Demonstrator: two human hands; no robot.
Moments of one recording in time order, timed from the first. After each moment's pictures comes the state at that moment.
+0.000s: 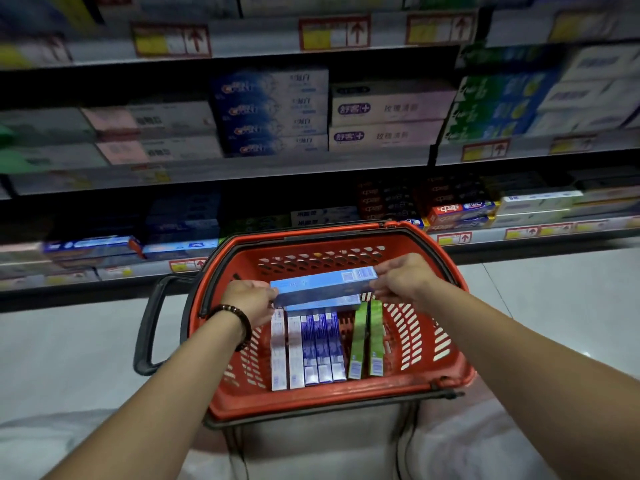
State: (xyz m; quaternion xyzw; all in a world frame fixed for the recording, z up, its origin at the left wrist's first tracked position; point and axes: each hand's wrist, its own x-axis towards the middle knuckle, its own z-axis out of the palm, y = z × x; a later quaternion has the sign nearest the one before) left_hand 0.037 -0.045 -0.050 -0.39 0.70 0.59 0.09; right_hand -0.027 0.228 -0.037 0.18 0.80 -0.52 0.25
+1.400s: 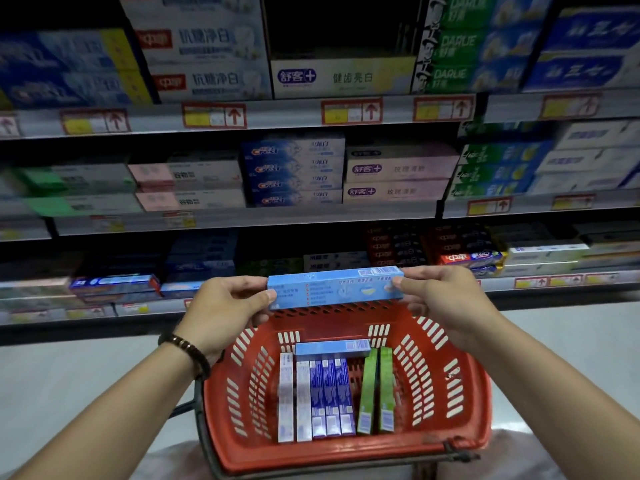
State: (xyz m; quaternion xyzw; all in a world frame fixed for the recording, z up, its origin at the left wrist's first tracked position) left_hand 0.059 -0.073 0.070 -0.21 0.75 0.63 0.01; right_hand -0.012 0.235 0.061 0.10 0.74 -0.65 0.13
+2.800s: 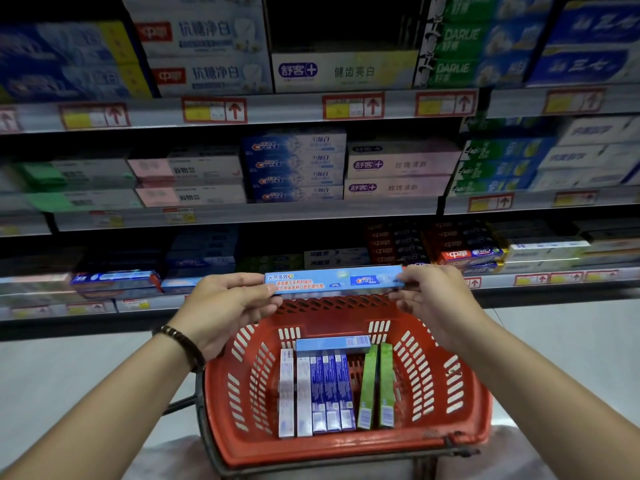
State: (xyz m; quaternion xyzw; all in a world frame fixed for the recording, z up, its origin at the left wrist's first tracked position) left_hand 0.059 -0.070 0.084 -0.25 0.63 0.74 0.06; right_hand -0.003 0.212 0.072 0.18 0.69 -0.69 0.12
